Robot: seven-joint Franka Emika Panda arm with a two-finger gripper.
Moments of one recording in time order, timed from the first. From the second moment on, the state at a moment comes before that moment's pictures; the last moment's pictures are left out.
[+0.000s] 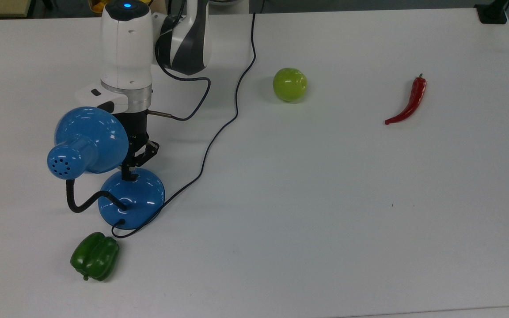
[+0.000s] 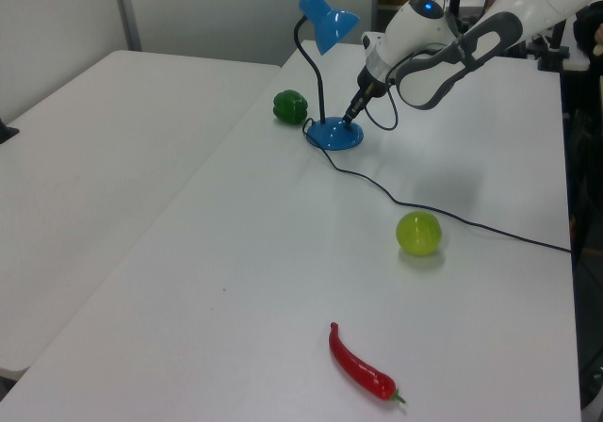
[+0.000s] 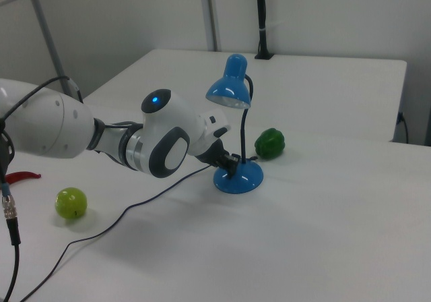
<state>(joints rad) 0.03 0.50 -0.18 -1.82 -0.01 2.88 -0.11</state>
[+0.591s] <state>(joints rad) 0.03 0.50 -0.18 -1.83 -0.01 2.87 -0.11</state>
